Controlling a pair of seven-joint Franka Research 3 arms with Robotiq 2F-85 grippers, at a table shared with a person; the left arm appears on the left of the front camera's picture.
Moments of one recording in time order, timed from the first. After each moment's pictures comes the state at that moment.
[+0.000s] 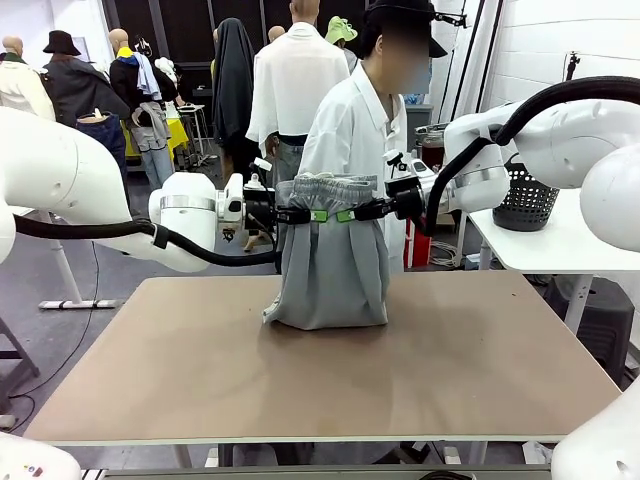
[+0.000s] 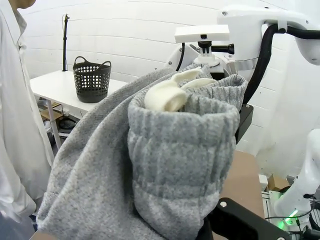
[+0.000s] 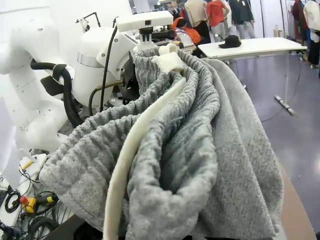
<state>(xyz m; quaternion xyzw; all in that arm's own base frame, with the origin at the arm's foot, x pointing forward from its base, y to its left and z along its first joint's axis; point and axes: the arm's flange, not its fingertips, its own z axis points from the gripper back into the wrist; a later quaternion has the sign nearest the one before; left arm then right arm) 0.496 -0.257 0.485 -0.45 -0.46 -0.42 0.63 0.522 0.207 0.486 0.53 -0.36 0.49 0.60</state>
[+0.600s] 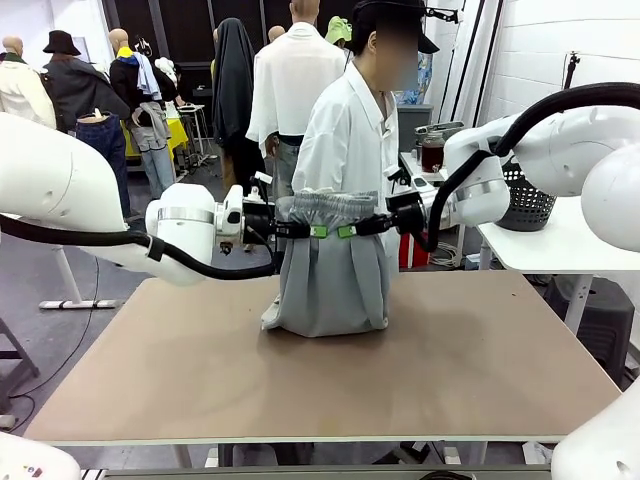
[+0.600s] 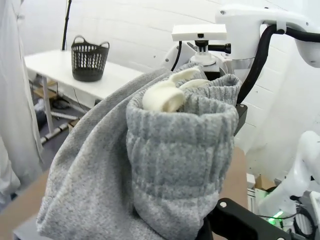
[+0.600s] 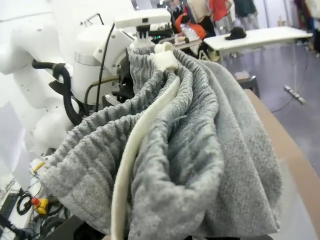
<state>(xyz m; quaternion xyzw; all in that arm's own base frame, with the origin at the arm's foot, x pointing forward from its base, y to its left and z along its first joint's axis) 0.461 -0.255 0.458 -0.47 -0.42 -0.39 0.67 0.502 0.205 0.447 0.55 -0.33 0.47 0.61</state>
